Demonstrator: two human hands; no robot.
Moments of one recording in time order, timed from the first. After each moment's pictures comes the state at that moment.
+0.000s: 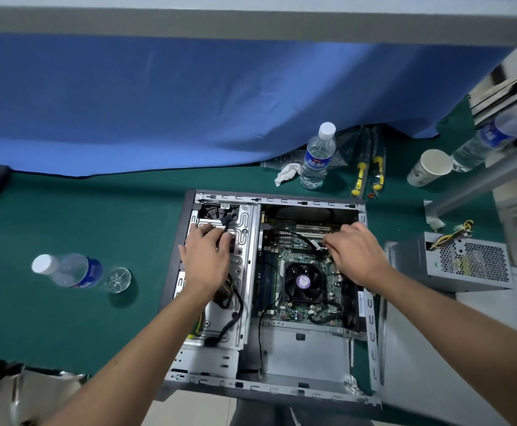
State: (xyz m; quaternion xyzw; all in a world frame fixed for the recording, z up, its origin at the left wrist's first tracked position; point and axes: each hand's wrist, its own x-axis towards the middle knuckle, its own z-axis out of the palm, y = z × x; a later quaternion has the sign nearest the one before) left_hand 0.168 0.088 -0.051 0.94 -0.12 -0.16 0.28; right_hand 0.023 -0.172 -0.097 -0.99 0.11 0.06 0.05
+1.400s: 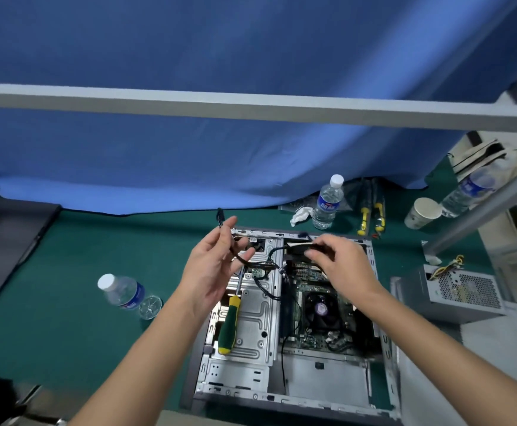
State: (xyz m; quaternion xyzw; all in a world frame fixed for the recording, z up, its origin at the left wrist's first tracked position) left_hand 0.183 0.131 0.066 0.48 0.08 -0.33 0.81; right_hand 0.054 -0.070 0.045 -0.89 0.25 -0.09 0.38
